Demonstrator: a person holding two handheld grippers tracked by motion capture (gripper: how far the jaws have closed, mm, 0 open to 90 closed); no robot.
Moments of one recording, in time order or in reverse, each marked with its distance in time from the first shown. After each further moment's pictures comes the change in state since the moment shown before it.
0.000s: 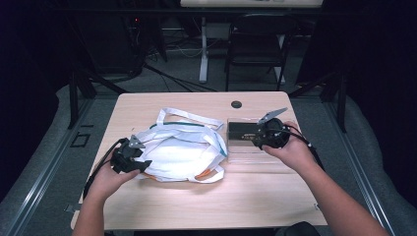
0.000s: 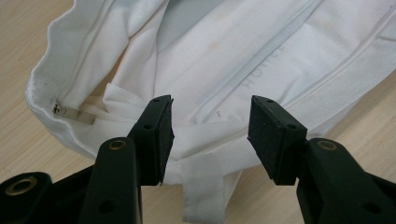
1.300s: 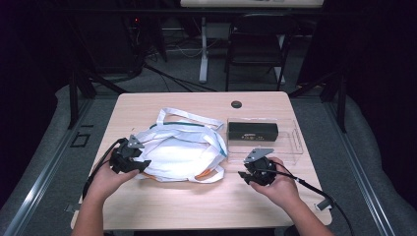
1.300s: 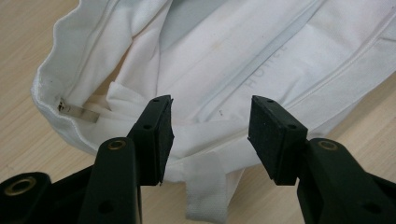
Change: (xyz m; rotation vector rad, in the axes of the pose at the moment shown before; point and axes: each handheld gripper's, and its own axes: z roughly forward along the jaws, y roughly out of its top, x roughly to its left) left arm 0.001 -0.001 -0.001 -0.007 0.005 -0.006; right arm 0.078 -0.063 0.035 -0.054 0.061 -0.054
